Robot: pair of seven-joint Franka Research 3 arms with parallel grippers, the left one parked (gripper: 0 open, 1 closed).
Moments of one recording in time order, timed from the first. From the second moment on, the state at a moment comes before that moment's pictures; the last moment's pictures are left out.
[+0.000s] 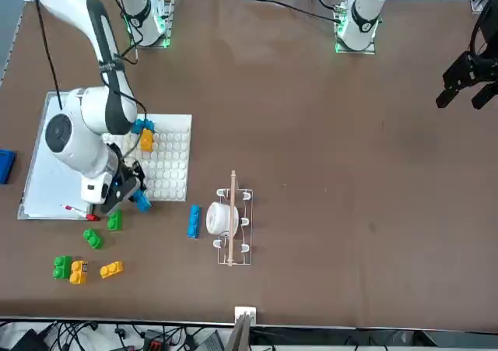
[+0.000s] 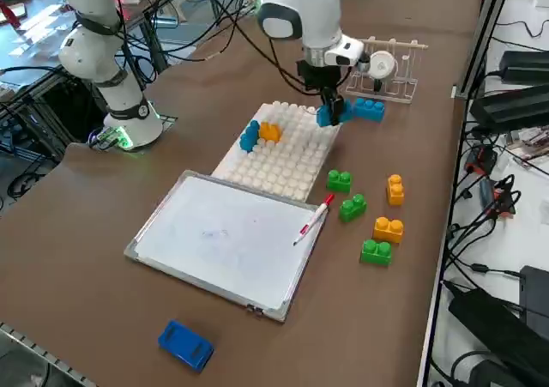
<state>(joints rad) 0.33 0.38 -0.22 -1.89 0.23 2.33 -0.85</state>
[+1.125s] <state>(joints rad) 0.26 0.18 -0.22 -2.29 0.23 2.51 -1.55</state>
